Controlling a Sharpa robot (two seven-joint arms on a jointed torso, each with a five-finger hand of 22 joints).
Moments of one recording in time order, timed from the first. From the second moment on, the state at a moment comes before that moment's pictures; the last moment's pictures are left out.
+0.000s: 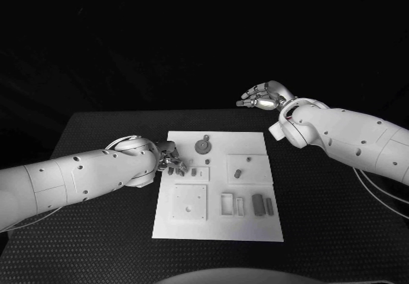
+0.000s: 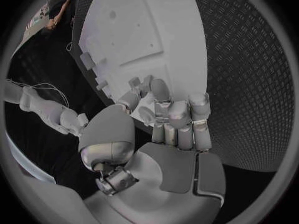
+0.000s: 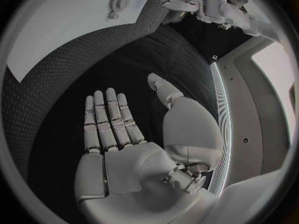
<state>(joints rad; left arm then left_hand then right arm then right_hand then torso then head) 1.28 -0.63 -0.24 1.32 -1.16 -0.07 -0.42 0.86 -0.09 0.56 -0.22 0.35 1.17 0.00 0.58 0.55 1.43 -0.09 0.73 0.50 1.29 -0.19 1.40 0.76 0.10 1.09 -0.19 1.14 1.28 1.27 -0.64 -0.02 1.10 -0.74 -0.38 0.11 1.00 -0.21 0.47 -0.19 0.27 0.75 0.19 0.34 0.38 0.90 0.17 0.38 0.07 0.73 0.20 0.40 0.45 0.19 0.55 0.22 0.17 1.10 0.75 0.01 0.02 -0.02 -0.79</state>
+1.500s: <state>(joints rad) 1.27 -0.65 -0.24 1.34 -1.19 -0.15 -0.41 0.87 -0.09 0.56 -0.22 0.35 1.17 0.00 0.58 0.55 1.43 -0.10 0.73 0.50 1.29 -0.20 1.40 0.75 0.10 1.10 -0.20 1.14 1.28 1.27 -0.64 -0.02 1.10 -0.74 -0.38 0.11 0.99 -0.20 0.47 -0.19 0.27 0.75 0.19 0.34 0.38 0.90 0.17 0.38 0.07 0.73 0.20 0.40 0.45 0.19 0.55 0.22 0.17 1.10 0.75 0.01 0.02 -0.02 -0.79</state>
